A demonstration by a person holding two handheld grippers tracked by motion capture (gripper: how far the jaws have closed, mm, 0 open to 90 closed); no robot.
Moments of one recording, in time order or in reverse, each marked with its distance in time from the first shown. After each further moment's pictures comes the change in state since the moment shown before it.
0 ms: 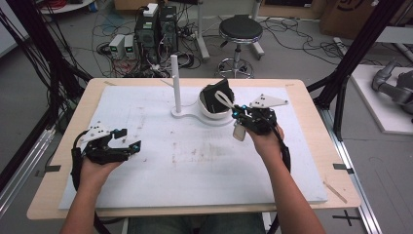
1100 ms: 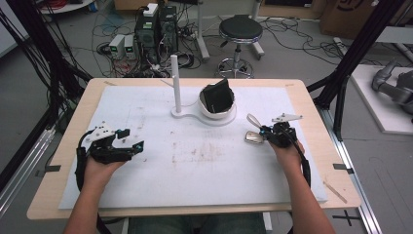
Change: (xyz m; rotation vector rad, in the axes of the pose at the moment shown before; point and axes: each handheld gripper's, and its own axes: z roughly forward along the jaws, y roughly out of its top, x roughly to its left) left arm 0.000 -0.003 0.010 0.014 0.008 0.003; right arm -0.073 -0.107 -0.004 0.249 -0.149 0.129
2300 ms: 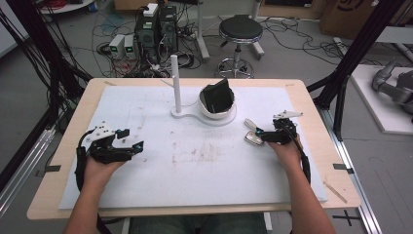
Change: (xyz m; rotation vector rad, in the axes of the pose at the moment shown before) left arm 0.000 0.000 0.002 0.014 0.007 0.006; right arm -0.017 -0.001 0.020 0.015 -0.037 0.044
